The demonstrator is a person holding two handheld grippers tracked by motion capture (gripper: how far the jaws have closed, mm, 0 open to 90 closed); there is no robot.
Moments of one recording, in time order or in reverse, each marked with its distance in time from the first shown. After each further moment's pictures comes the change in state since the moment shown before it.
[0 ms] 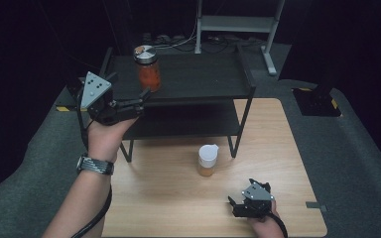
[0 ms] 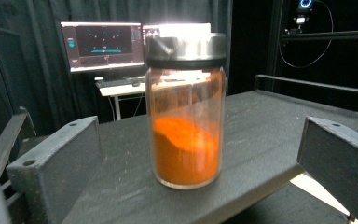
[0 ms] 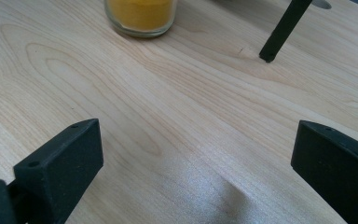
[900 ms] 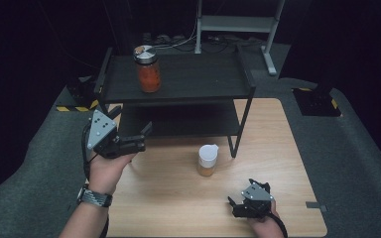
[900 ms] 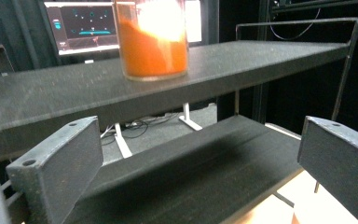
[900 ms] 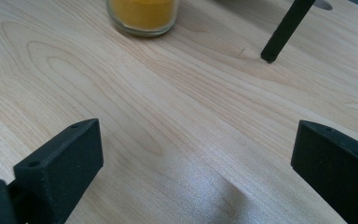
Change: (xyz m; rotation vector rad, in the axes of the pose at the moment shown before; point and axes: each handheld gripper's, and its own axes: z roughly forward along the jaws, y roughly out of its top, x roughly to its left) left arm -0.015 -0.055 -0.033 0.063 -0.034 0.036; right arm 0.001 0.000 0.000 0.001 0.000 -0.011
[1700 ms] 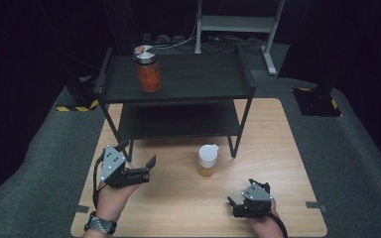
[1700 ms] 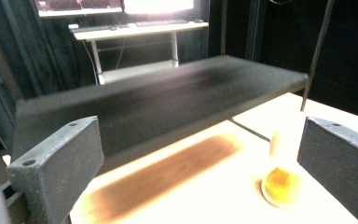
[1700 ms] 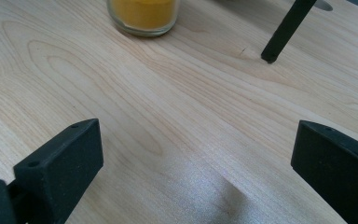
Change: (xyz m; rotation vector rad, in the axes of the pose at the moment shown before) left arm -0.015 -0.083 -0.017 0.094 -0.038 -0.024; right arm 0.001 0.000 0.000 0.002 -0.001 -0.002
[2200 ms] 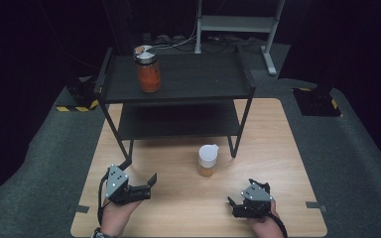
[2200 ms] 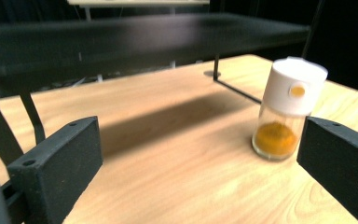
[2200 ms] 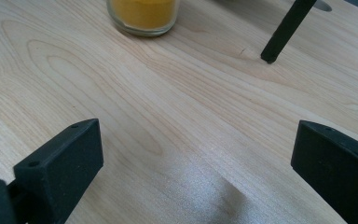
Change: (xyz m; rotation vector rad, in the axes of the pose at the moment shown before) left arm -0.009 -0.052 -0.006 0.071 0.004 -0.057; right arm 0.001 0.000 0.000 -0.002 -0.003 -0.005
